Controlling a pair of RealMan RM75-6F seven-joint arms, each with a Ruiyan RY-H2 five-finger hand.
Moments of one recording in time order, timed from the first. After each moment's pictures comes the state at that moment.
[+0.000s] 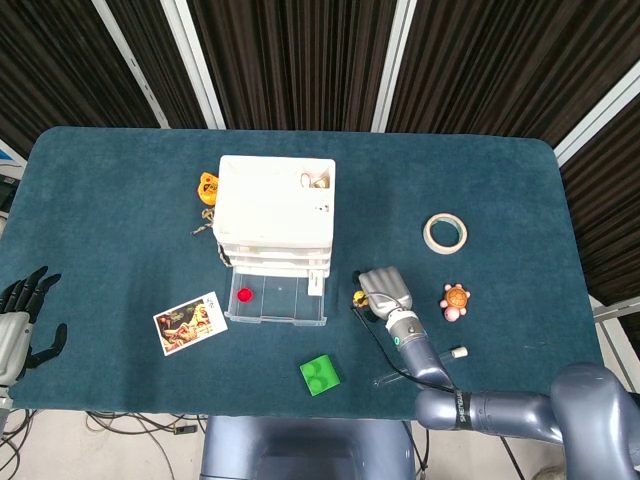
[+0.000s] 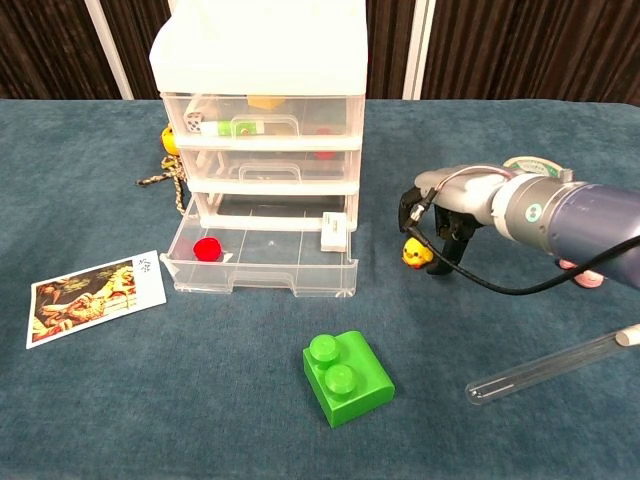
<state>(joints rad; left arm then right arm) -0.11 -1.09 -0.05 -1.68 1.41 1.39 -0.08 0.95 -1.63 0.12 -1.53 -0.58 1.02 -0.70</state>
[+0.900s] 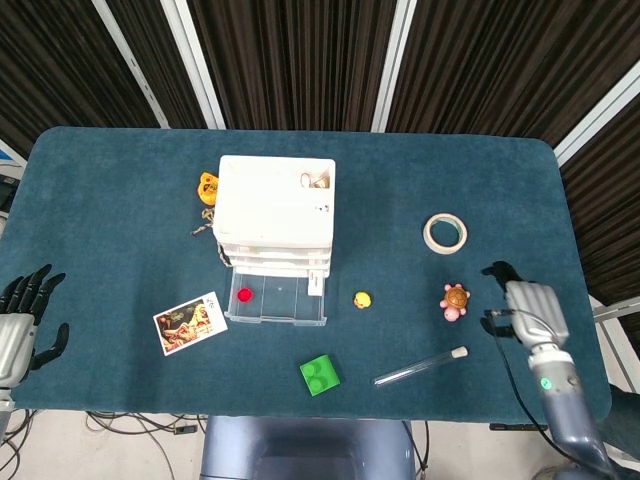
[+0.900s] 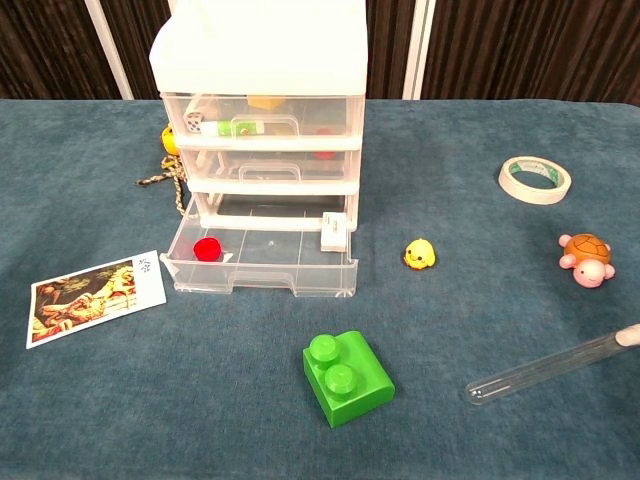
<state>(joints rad) -0.11 -1.11 -0.05 -1.64 1.48 1.45 -0.03 0.46 -1.08 0.02 -1.95 -0.99 1.35 -0.28</state>
